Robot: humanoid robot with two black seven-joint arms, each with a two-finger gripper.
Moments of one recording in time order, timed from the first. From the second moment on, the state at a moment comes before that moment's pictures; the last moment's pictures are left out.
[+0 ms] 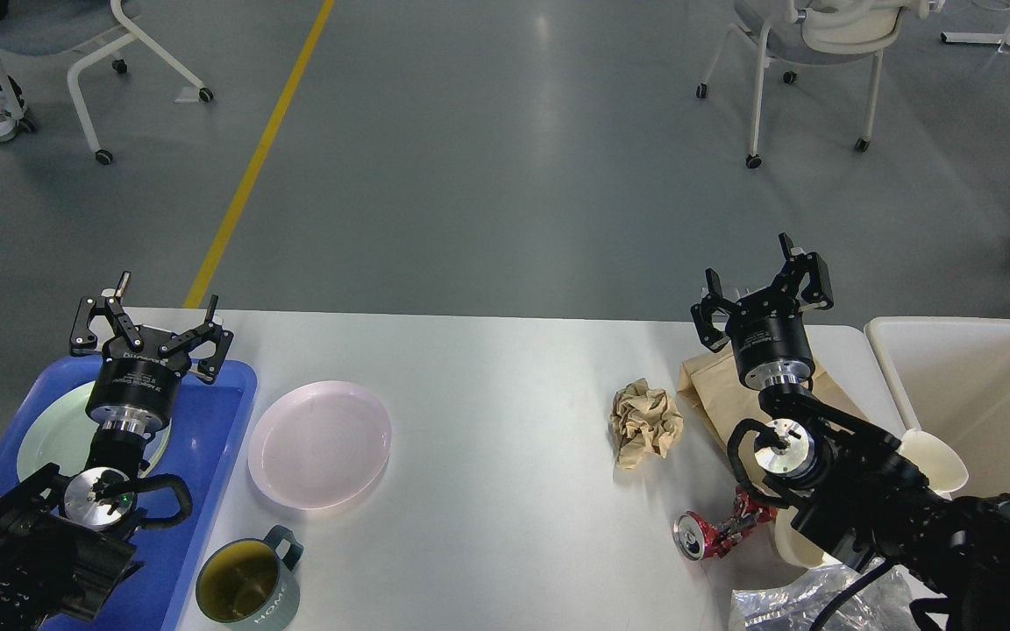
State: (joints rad) left arm -0.58 0.22 -0.96 -0.29 -0.33 -0.78 -0.27; right arm 0.76 -0.08 0.18 0.37 0.56 0.40 0.73
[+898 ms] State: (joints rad) left arm -0.86 0.33 -0.50 -0.28 -0.32 -0.32 -0.26; right arm 0.76 -0.08 0.18 0.37 0.56 0.40 0.73
